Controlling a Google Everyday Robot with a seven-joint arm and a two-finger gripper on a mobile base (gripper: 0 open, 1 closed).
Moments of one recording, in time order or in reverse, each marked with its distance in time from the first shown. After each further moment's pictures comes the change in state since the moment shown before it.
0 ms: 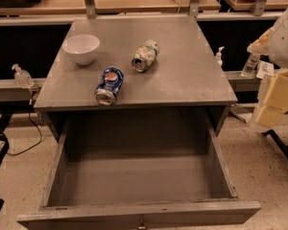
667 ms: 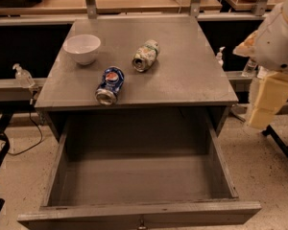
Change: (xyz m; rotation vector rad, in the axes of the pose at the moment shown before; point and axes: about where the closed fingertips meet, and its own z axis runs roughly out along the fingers) arm -0.014 0.002 0.010 -0.024 0.004 -0.090
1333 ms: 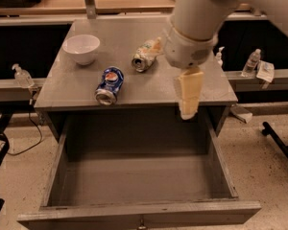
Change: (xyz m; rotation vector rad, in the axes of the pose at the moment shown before) arm -0.130 -0.025 0.069 -0.058 -0.051 -0.524
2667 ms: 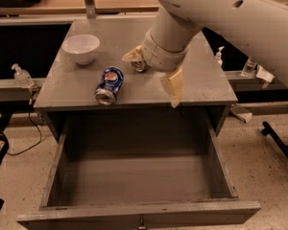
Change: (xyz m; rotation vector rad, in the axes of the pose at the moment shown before) arm -0.010 -0.061 0.061 0.097 -0.011 -0.450
